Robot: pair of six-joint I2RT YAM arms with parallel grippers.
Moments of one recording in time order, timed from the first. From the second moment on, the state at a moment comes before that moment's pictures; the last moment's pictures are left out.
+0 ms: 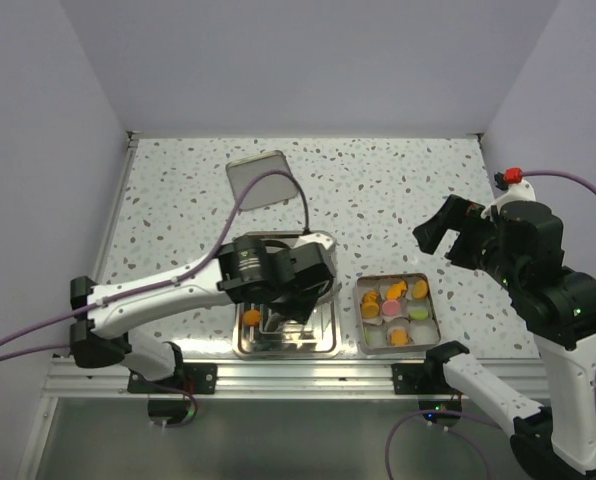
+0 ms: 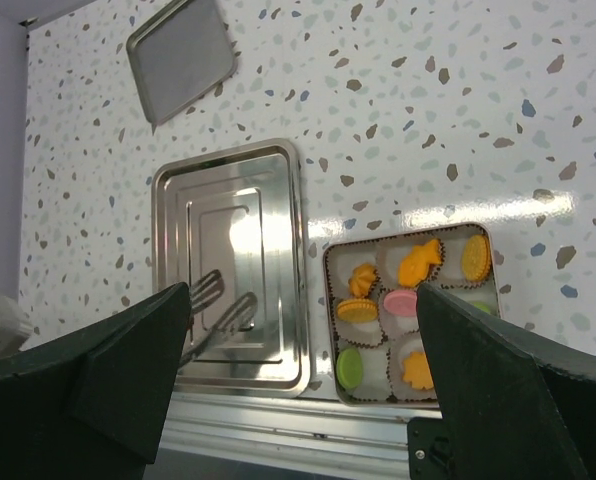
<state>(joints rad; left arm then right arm) -1.31 1.53 1.64 -1.27 -0.22 -0.74 0.34 0.84 1.51 -1.21 0.12 0.56</state>
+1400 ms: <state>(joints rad) -1.23 1.03 1.01 -1.32 -0.23 -0.99 0.34 0.84 1.48 -1.20 0.09 0.56</state>
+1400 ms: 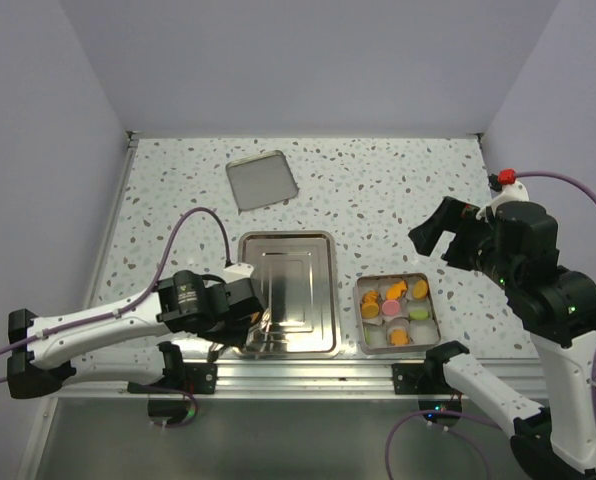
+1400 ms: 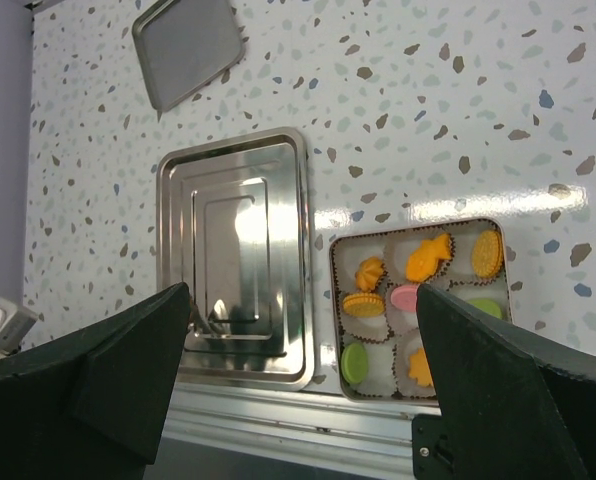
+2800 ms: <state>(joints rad) -1.23 1.12 0.99 -1.30 -0.15 -0.95 0.35 0.84 1.47 -1.18 0.09 0.56</state>
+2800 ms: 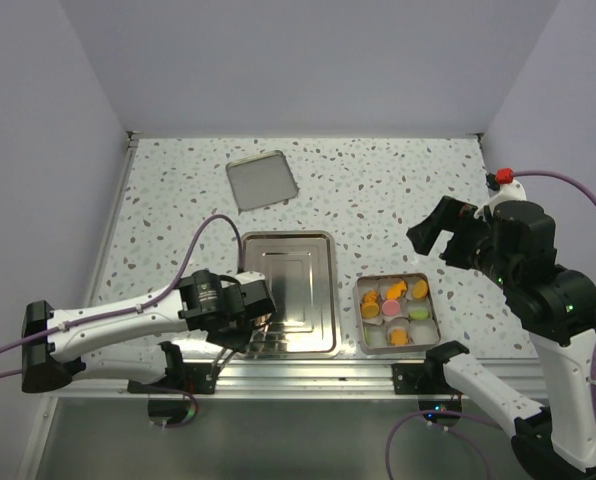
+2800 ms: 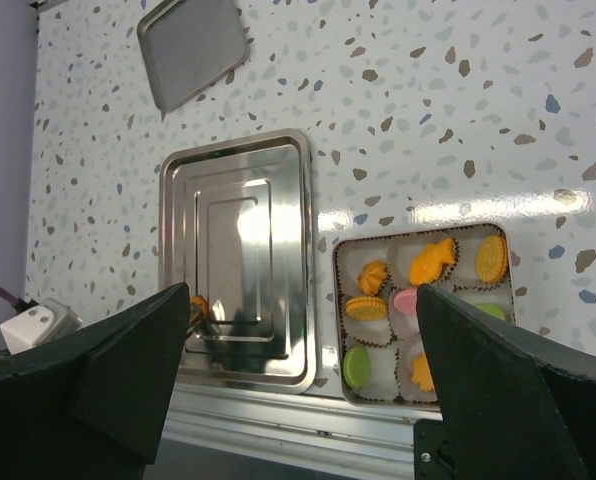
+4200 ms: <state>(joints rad) -1.39 1.98 2.04 -1.08 0.01 -0.58 0.35 0.79 1.73 -1.19 0.32 0.56</state>
